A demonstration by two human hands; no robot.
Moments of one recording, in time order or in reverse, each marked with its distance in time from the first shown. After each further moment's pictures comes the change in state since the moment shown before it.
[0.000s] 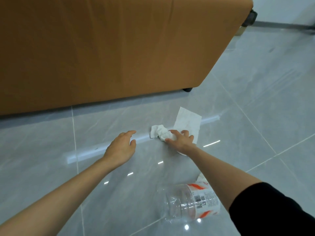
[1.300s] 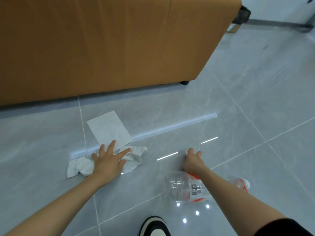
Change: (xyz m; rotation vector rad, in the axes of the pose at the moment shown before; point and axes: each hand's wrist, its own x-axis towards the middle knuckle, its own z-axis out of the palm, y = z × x) left_hand -0.076 -0.070 0.032 0.512 -0.142 -0.047; right_hand -0.113 0.054 0.032 -0.080 -0.030 0.152
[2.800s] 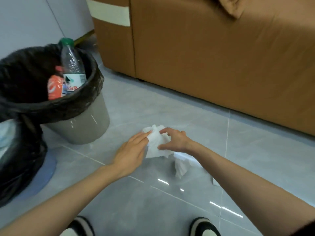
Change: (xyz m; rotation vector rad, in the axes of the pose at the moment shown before) left_hand -0.277 -0.277 -0.007 -0.374 0.557 -0.223; right_hand -0.245 -0.390 0.159 -0.316 -0.326 -1.039
